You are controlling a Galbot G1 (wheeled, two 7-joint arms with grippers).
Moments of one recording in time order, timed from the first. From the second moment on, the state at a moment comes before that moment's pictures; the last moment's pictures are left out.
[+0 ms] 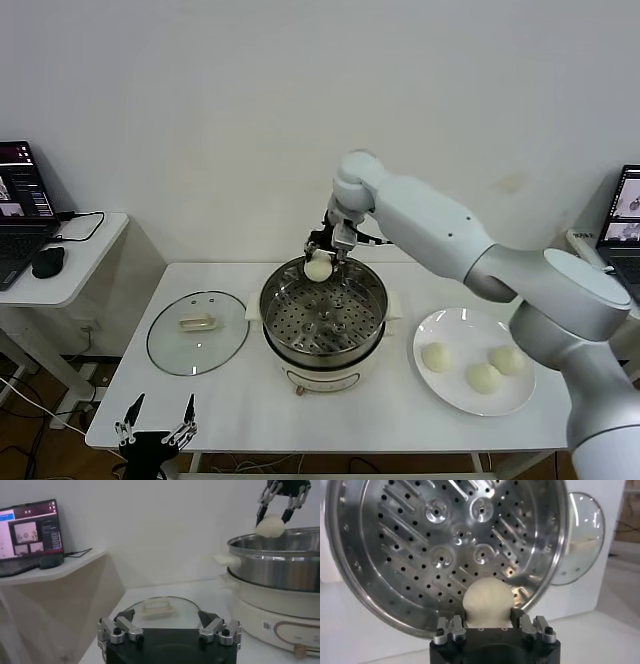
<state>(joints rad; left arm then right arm) 1.86 -1.49 -0.73 -2.18 -0.04 0.07 0.03 0.28 1.36 -0.79 0.90 -0.64 0.79 -1.08</state>
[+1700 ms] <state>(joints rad) 1.86 -1.48 -0.69 -2.20 -0.04 0.08 0.04 0.36 1.16 -0.80 1.16 -0.27 0.35 -1.15</state>
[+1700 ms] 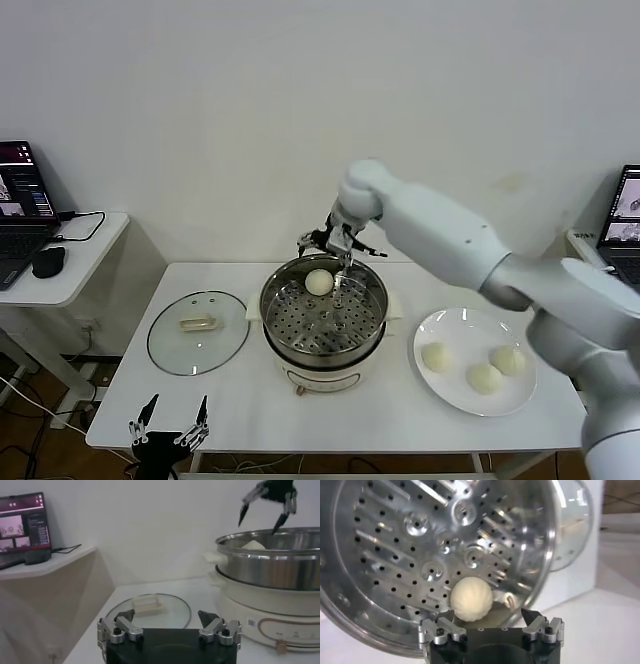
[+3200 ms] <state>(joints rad) 1.88 -1.48 -0.61 -2.22 -0.01 0.10 0.04 -0.11 0.66 -0.57 1.37 -0.14 -0.39 -1.20</state>
